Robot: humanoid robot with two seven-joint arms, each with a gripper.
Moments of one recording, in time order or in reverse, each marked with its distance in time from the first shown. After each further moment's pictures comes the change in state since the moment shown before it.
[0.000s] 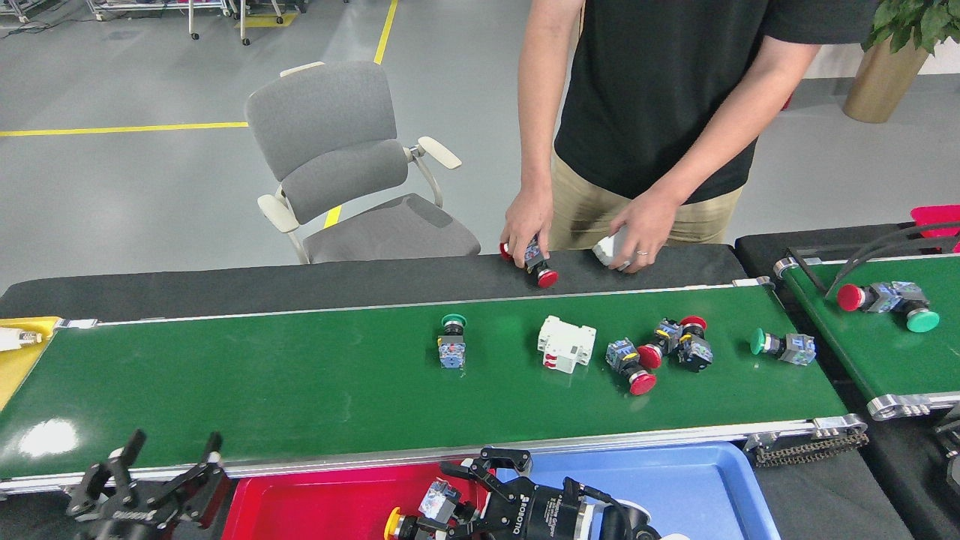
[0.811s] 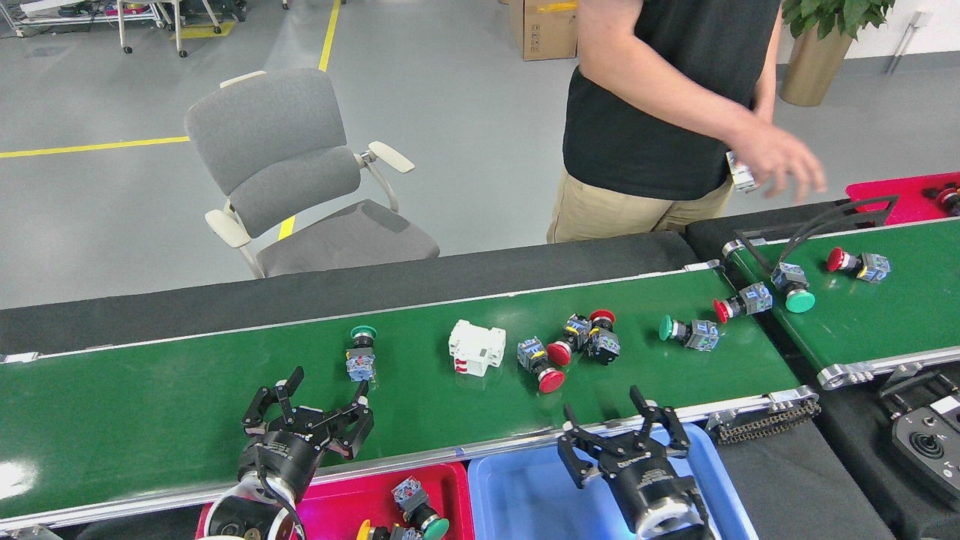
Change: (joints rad) left arm -0.267 -0.091 -0.222 0.257 -0.115 0.151 -0.111; right arm 0.005 0.049 -0.062 0.055 0.088 0.677 -0.016
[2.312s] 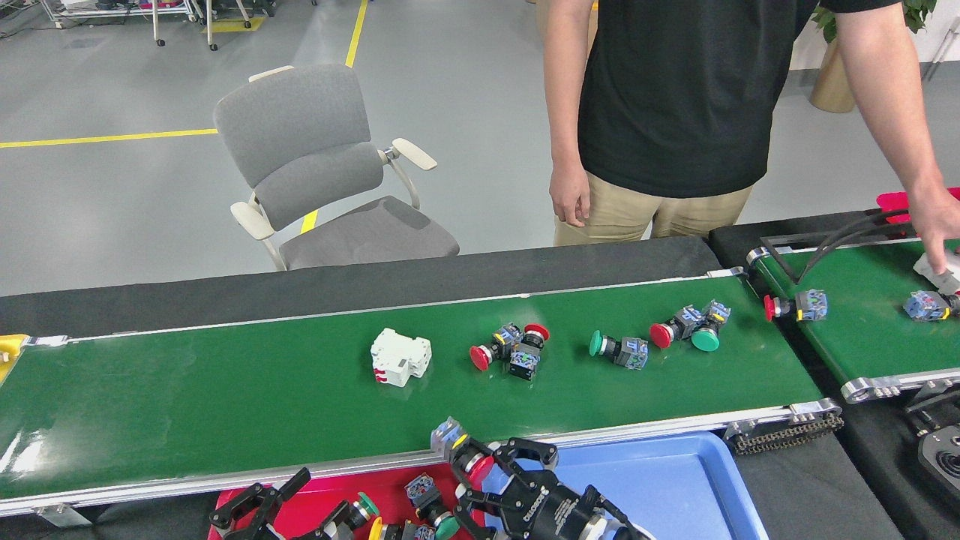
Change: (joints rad) left arm 0.446 0.076 0.220 -0.357 0.151 -0.549 0.030; right arm 0.063 -0.043 0.171 -0.108 -0.012 -0.518 0.052
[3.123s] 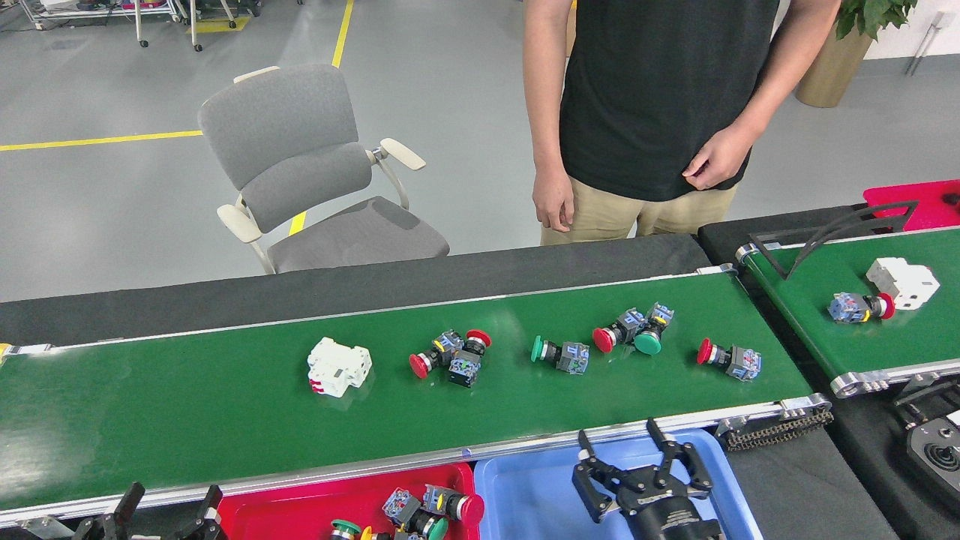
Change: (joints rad) left arm -0.099 0.015 0.138 0.026 -0.002 0.268 0.006; right arm 0.099 -0.034 -0.233 -0.076 -0.070 0.638 -0.088
